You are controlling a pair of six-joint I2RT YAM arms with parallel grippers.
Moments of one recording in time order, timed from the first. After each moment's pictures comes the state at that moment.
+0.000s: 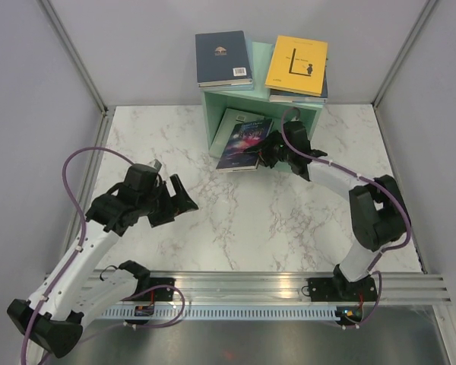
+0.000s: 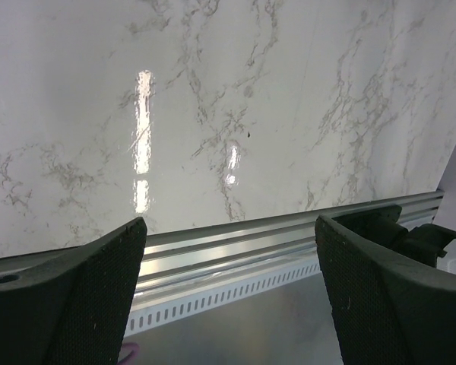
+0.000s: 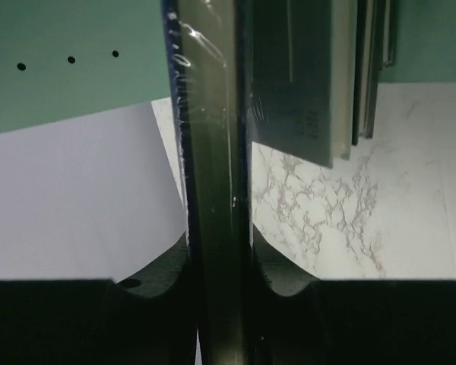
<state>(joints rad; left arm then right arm) -0.46 0.87 0.95 -0.95 0.14 -0.81 0.40 1.70 1.11 0.05 -0.32 1.24</state>
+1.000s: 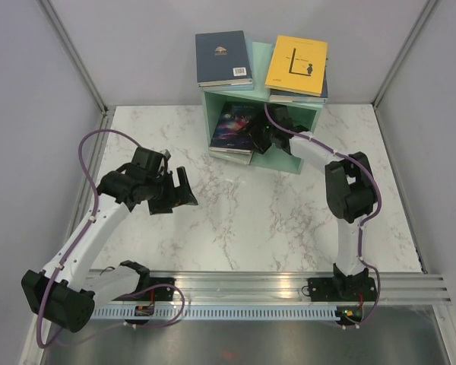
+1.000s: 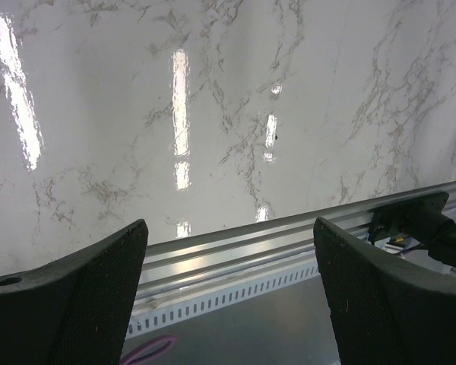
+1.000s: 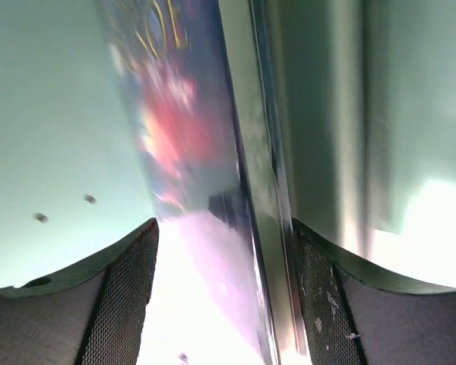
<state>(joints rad) -0.38 1.08 1.08 -1.01 0.20 -0.59 0.41 2.08 1.58 -0.14 -0.16 1.18</state>
